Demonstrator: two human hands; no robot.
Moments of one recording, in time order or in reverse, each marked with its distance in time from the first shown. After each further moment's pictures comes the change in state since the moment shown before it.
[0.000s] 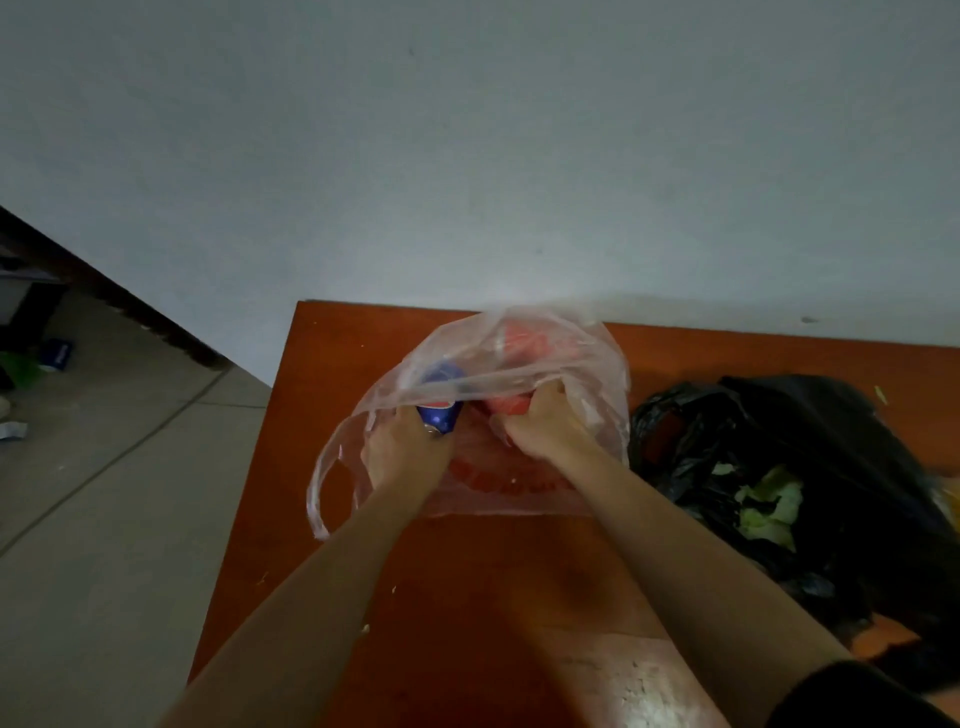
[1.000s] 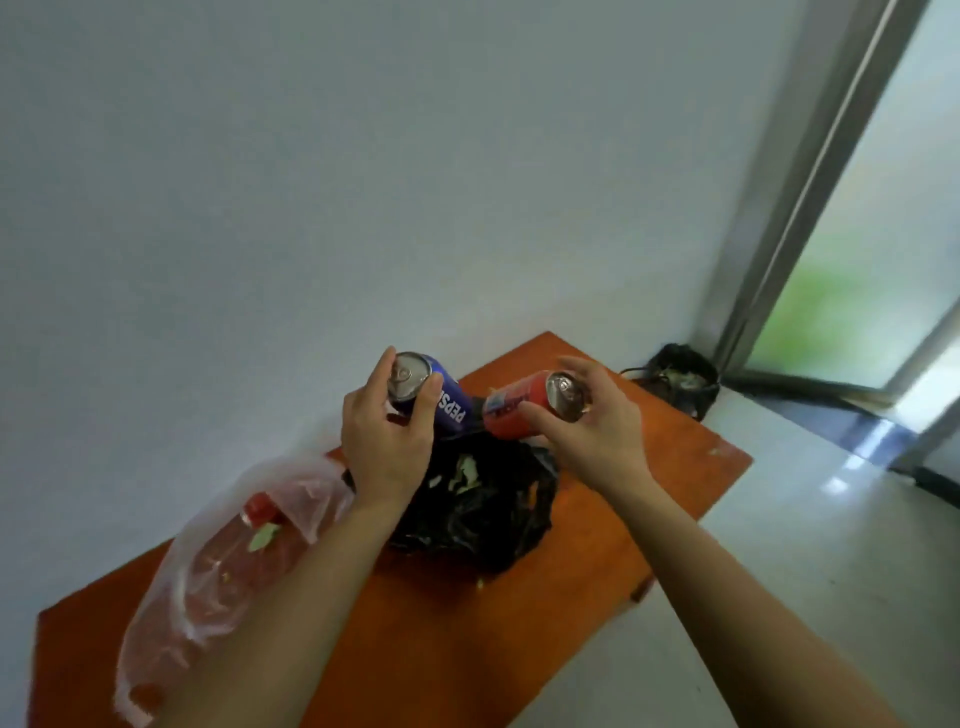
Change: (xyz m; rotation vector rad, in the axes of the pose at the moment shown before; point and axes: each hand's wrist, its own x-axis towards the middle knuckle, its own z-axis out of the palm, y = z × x) left_hand -0.303 0.241 -0.089 -0.724 -0.032 0.973; right_hand -0.394 0.212 -0.181 0.393 1.217 -0.286
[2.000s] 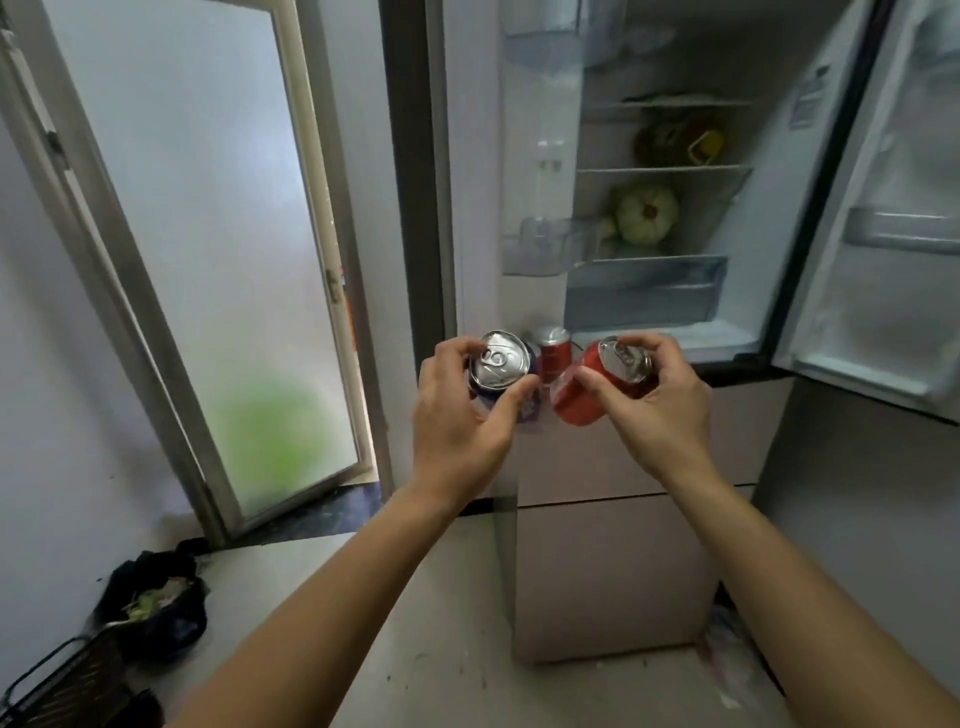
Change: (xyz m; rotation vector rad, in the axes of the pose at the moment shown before) left_hand -0.395 0.659 0.521 -0.891 -0.873 0.660; right_hand -0.138 0.181 -0.837 -0.577 1.133 0.126
